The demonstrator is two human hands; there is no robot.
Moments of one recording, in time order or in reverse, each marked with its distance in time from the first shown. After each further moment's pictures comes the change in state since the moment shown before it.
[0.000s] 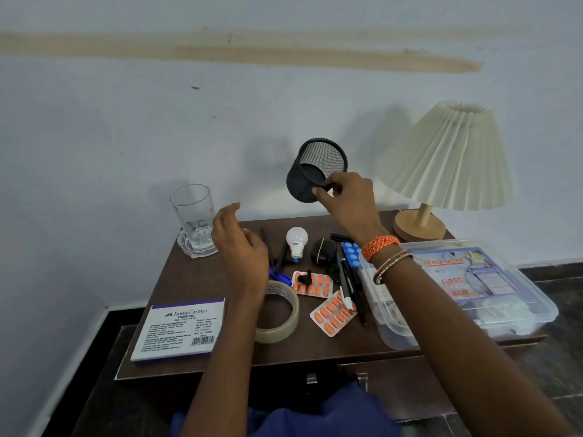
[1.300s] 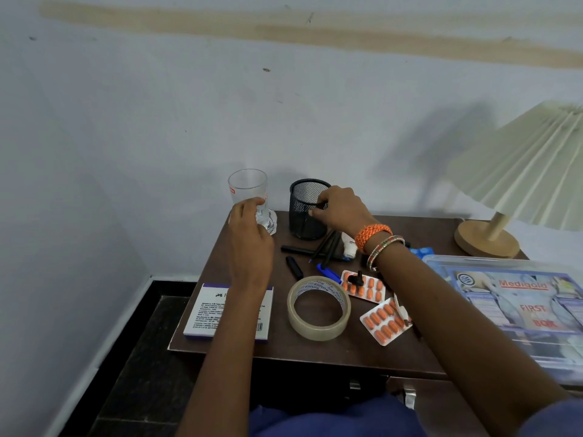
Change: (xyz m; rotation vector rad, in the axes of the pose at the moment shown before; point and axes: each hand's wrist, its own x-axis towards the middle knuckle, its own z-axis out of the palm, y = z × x) left_hand 0.028 -0.042 -0.053 0.121 -0.093 -0.021; right_hand 0.012 -0.037 0.094 -0.270 -0.520 0.012
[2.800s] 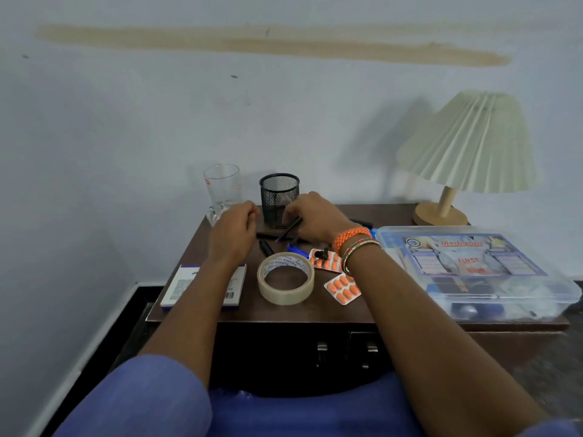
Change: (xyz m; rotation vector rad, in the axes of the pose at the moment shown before) left_hand -0.007 -0.015 0.012 0.189 -0.222 0.269; right_hand -0.069 0.015 -0.007 -0.133 -0.042 -0.316
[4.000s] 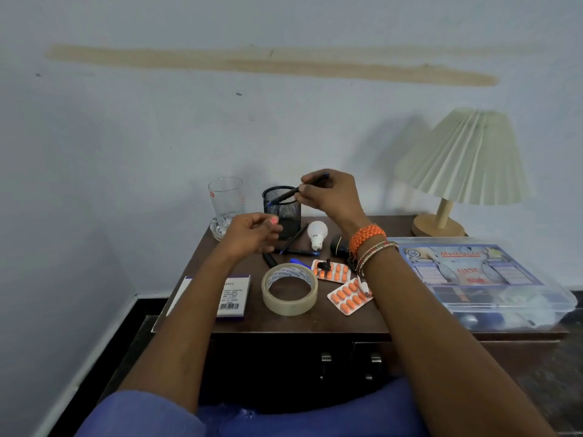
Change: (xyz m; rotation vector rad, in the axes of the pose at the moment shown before) left_hand 0.005 0.040 -0.032 -0.763 -0.375 -0.412; right_hand -0.002 -0.010 -0.035 1.244 0.492 0.230
